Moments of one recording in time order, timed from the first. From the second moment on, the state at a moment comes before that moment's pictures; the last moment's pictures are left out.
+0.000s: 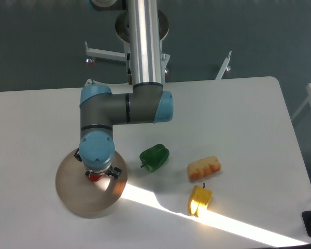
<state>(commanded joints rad) 1.90 -2.28 -1.16 -1.48 1.44 0.53</state>
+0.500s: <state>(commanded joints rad) 1.90 -2.26 -1.16 -1.48 1.43 0.53</state>
